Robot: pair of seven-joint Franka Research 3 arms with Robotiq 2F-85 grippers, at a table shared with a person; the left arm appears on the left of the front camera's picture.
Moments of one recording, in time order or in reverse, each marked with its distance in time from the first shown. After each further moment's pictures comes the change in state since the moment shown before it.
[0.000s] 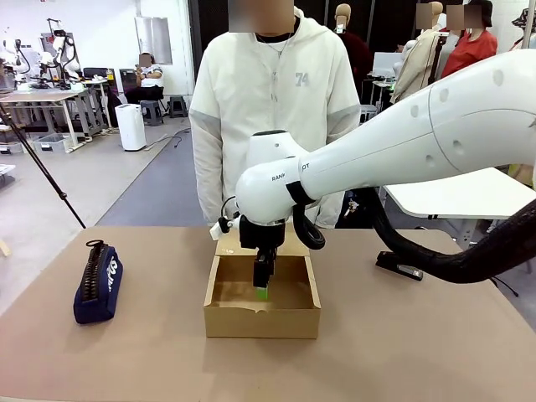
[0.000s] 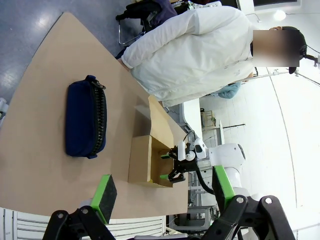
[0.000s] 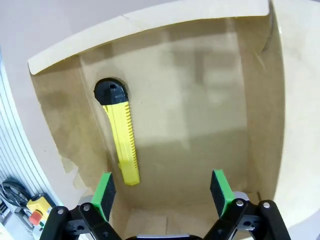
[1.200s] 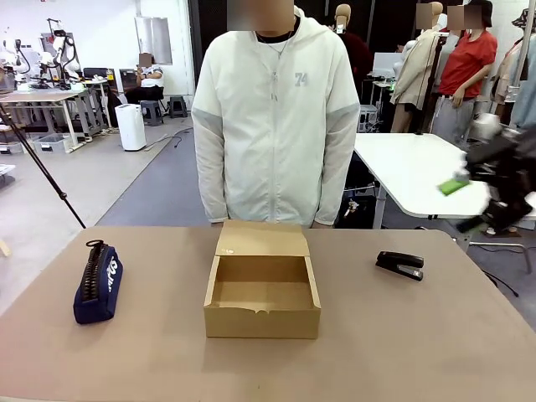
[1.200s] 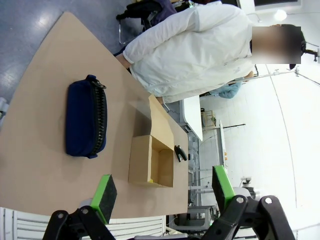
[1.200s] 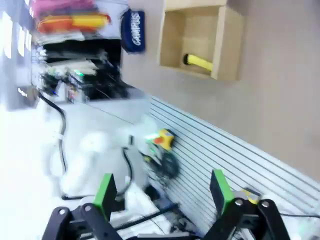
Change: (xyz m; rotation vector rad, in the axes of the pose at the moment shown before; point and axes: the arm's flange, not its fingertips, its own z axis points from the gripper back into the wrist) left arm 0.000 0.000 0.000 0.002 0.001 0.002; right arm -0.445 0.075 0.180 0.748 -0.755 -1.106
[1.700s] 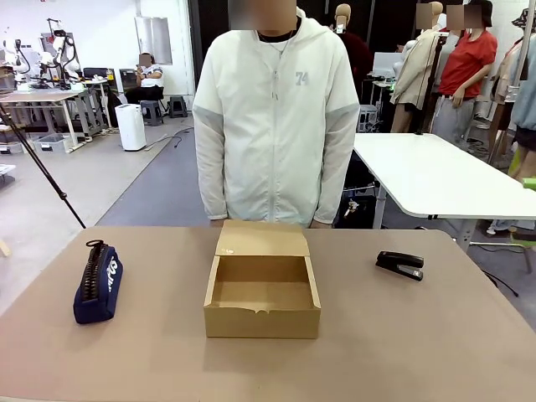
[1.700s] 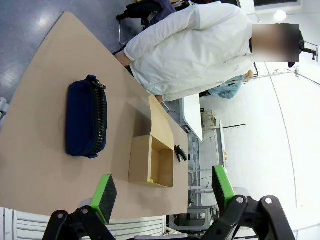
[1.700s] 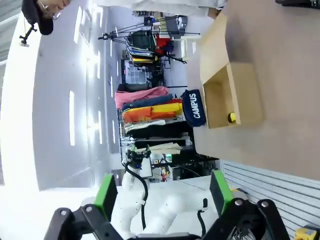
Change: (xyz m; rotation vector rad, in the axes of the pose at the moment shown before) left arm 0.000 0.000 0.000 0.001 -0.001 0.000; right arm -0.053 -0.110 0.052 0.404 -0.402 -0.274
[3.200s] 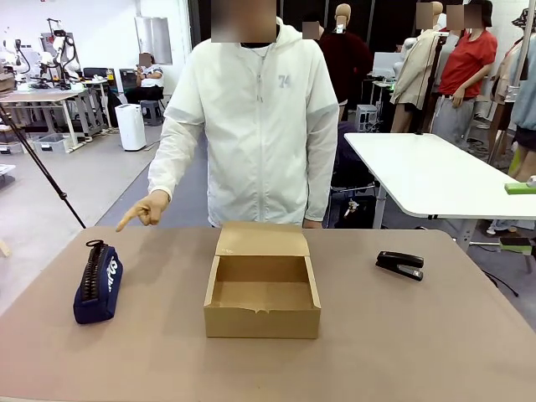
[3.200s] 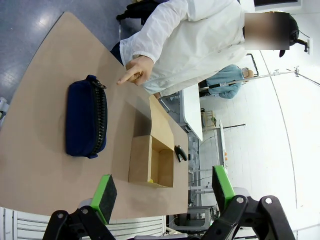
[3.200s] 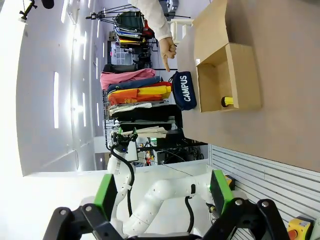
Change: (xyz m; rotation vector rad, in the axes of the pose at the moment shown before) left arm 0.000 0.000 0.000 0.000 0.000 0.000; right arm -0.017 0.018 -0.021 -0.068 0.082 0.054
